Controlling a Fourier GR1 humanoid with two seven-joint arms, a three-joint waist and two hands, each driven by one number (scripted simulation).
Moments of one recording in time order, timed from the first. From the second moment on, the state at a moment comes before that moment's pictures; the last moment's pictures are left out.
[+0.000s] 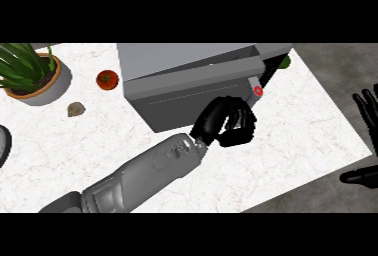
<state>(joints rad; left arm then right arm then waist) -0.94 0.02 -0.94 -0.84 0.54 0.53 -0.20 -0.14 -0.55 -0.10 -1.22 -0.42 0.45 -0.67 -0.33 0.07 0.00</state>
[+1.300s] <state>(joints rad) -1.03 0.04 -0.93 -0.78 0.68 0.62 -0.22 -0.30 -0.65 0.06 -1.43 -0.50 0.65 -0.48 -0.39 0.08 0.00</state>
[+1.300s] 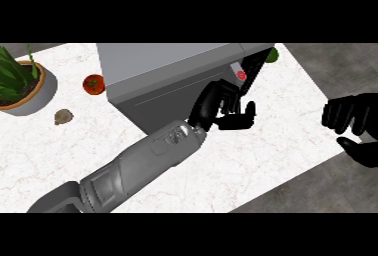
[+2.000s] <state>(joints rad) -1.01 0.06 -0.93 -0.79 0.73 0.69 -0.25 -0.31 -0.66 0.15 -1.60 -0.53 0.69 -0.41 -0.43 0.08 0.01</state>
